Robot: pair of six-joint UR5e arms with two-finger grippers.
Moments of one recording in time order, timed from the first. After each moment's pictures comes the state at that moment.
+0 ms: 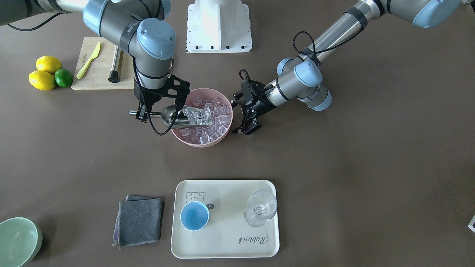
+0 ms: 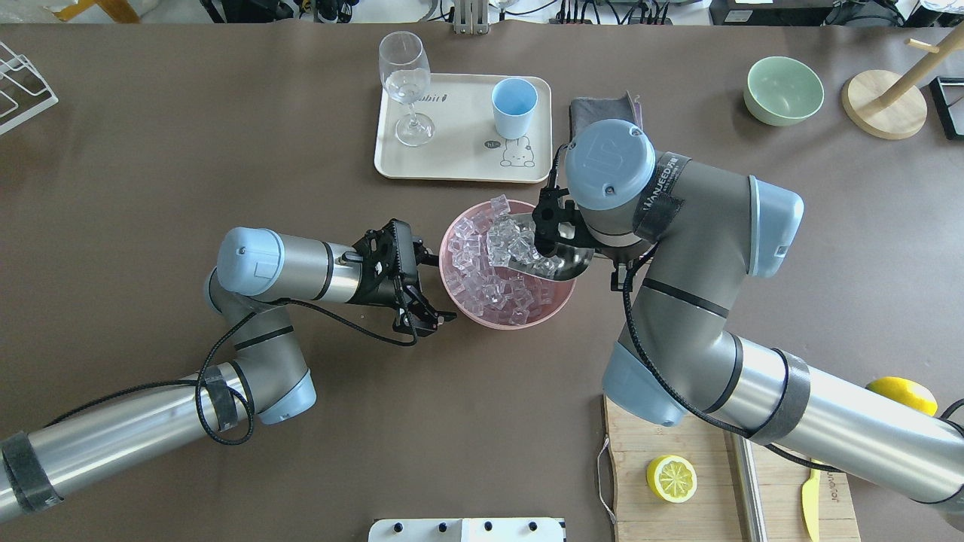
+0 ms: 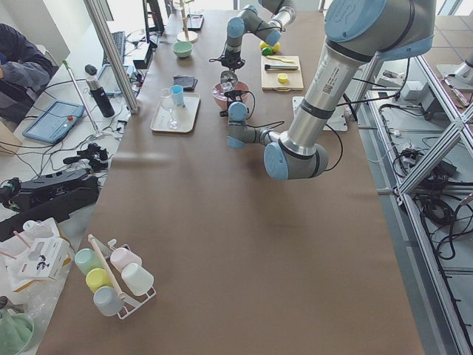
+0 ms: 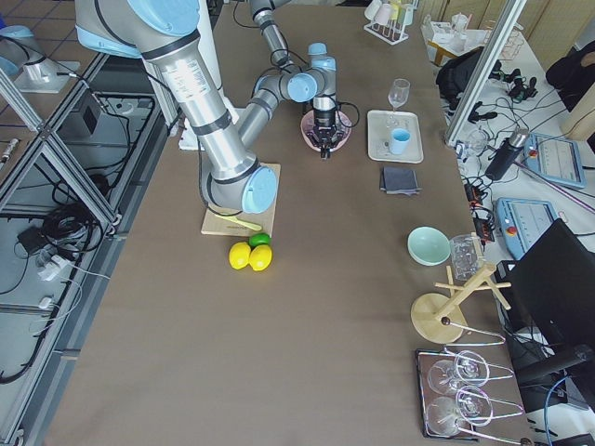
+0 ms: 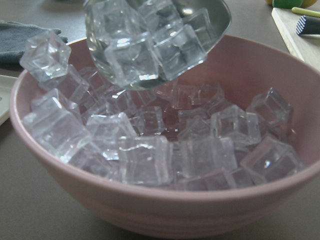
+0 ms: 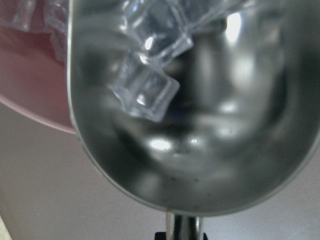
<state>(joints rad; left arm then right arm) -0.51 -2.21 -1.14 -2.99 -1.95 -0.15 0.59 -0.94 1.79 -2.00 1.73 -0.35</state>
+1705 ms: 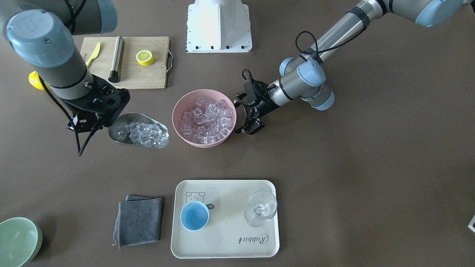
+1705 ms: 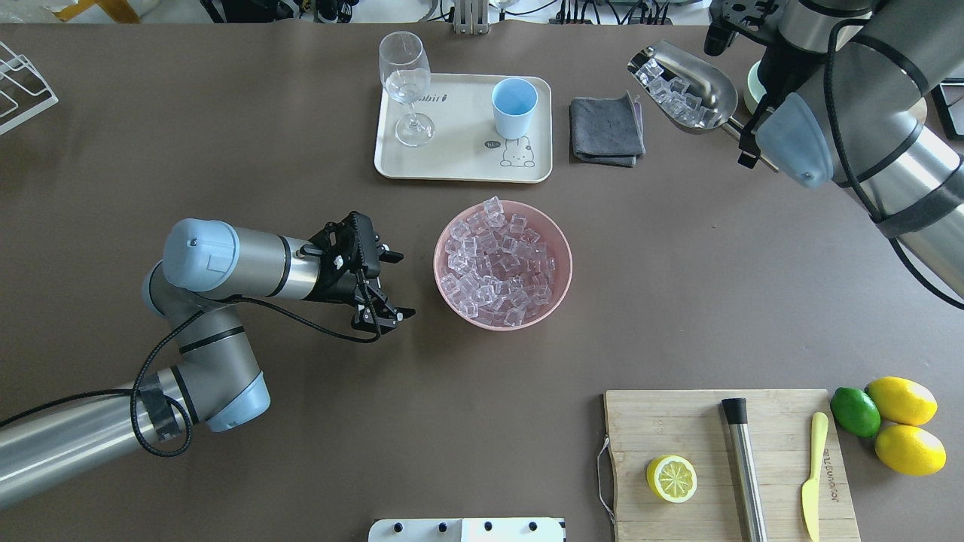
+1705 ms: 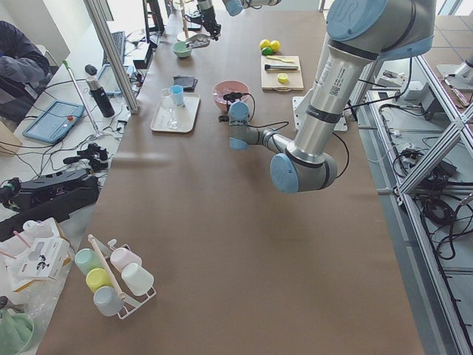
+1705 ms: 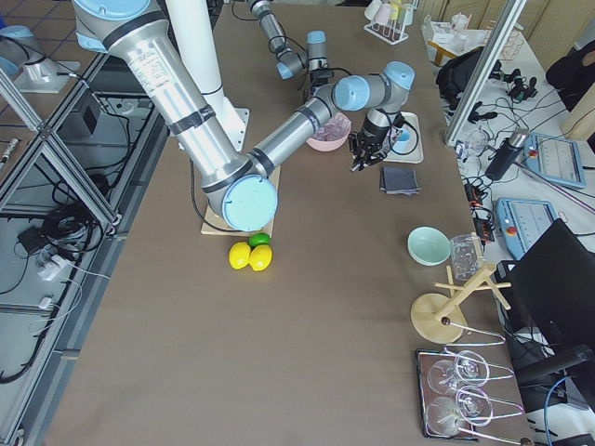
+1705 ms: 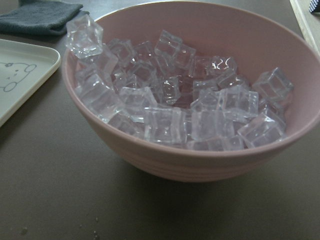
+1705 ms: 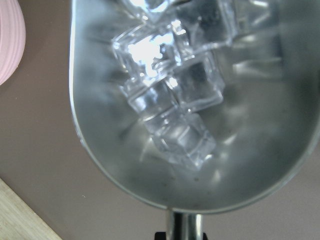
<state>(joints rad) -0.55 -2.07 -1.35 -2.79 -1.95 -0.15 1.06 -0.98 1.68 -2.08 2.27 -0.36</state>
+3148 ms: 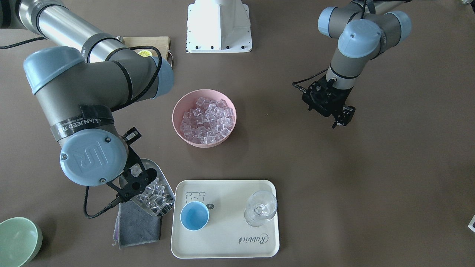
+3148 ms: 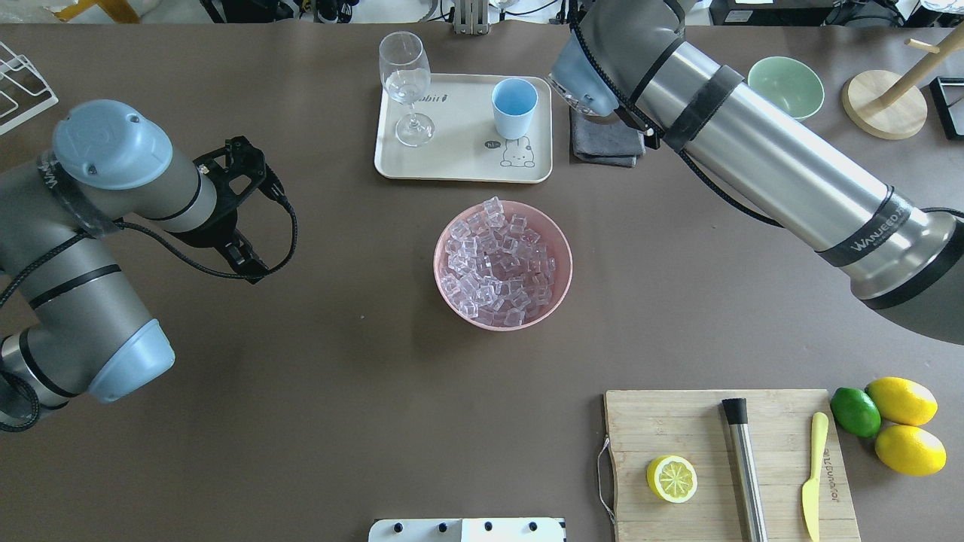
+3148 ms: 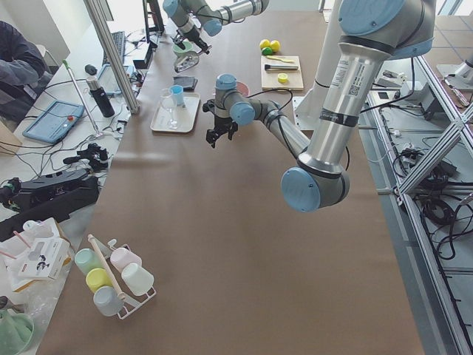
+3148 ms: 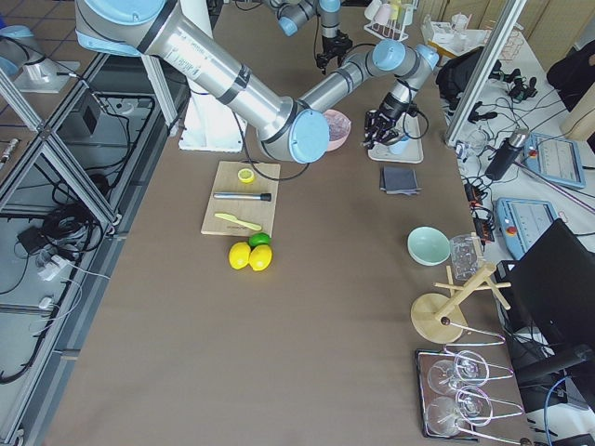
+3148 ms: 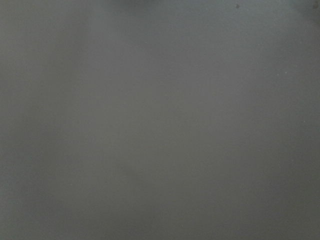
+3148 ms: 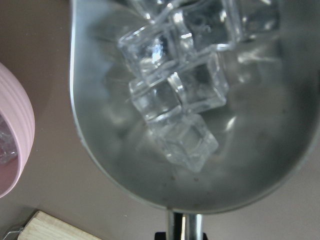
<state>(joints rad) -0.74 -1.92 -1.85 -1.63 -1.94 -0.15 0.95 -0.52 1.15 -2.31 2.17 -0.27</state>
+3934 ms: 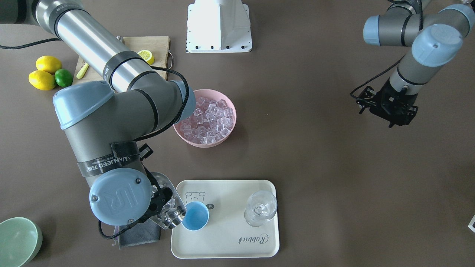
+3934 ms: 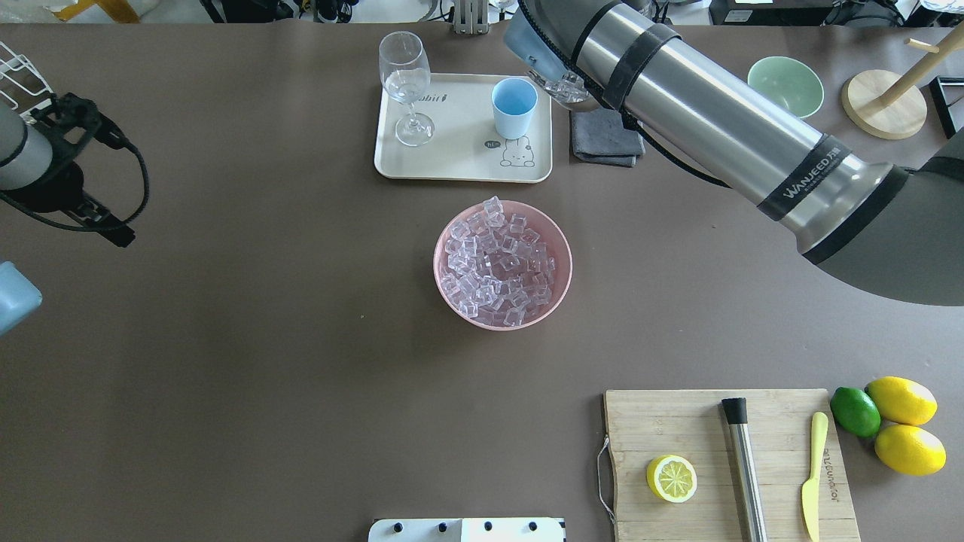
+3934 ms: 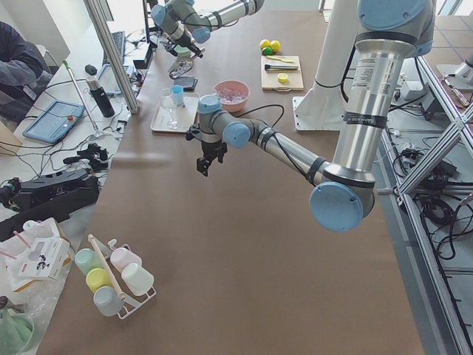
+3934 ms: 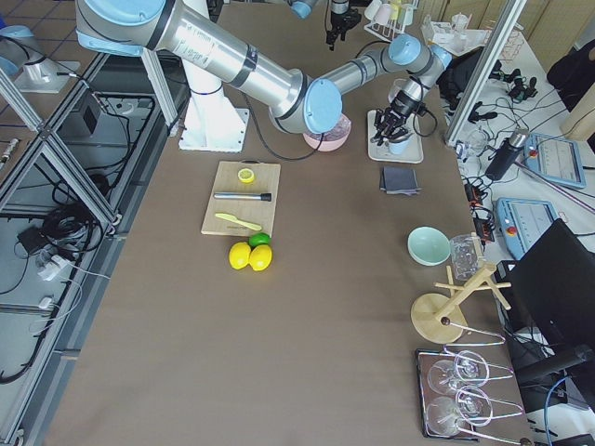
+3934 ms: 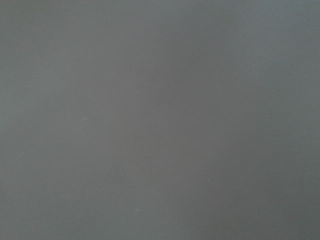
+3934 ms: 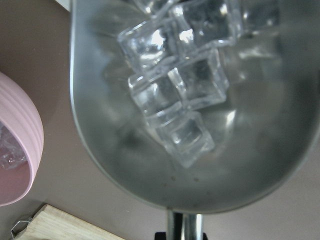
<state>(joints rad) -0.97 -1.74 -1.84 -1.63 -2.10 -0.16 0.95 -0.34 0.83 -2.26 2.15 -0.35</state>
